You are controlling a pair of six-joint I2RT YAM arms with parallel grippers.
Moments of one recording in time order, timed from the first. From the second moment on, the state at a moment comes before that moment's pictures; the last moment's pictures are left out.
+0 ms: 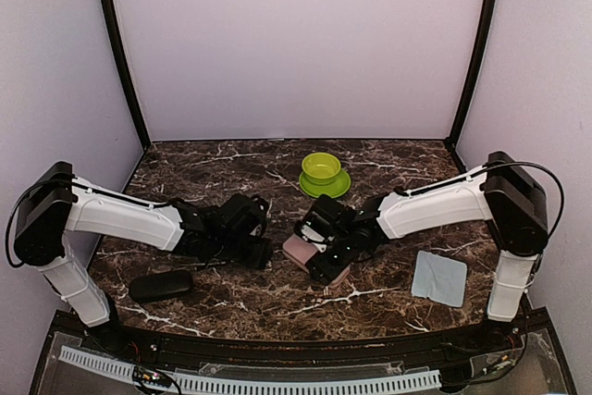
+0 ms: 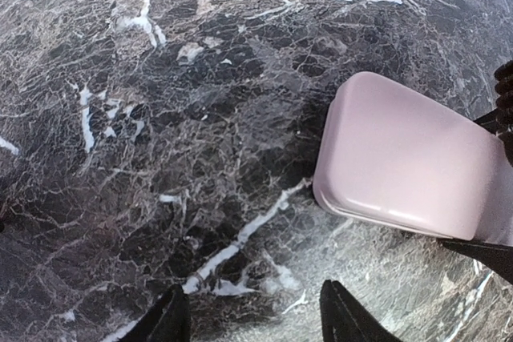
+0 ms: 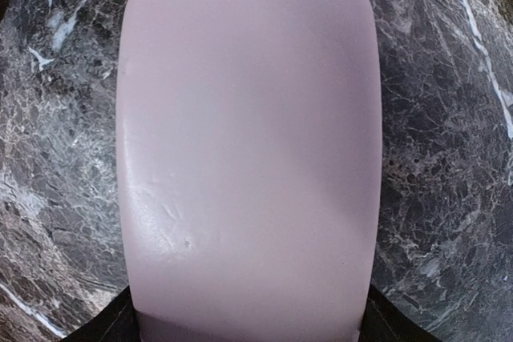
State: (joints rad) left arm -0.97 1.64 0.88 -0.21 -0.24 -0.53; right arm 1.05 1.88 1.16 -0.48 0.11 0.16
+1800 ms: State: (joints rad) left arm -0.85 1.57 0.89 -0.22 -0.16 -0.50; right arm 0.68 1.92 1.38 -0.40 -0.17 -0.29
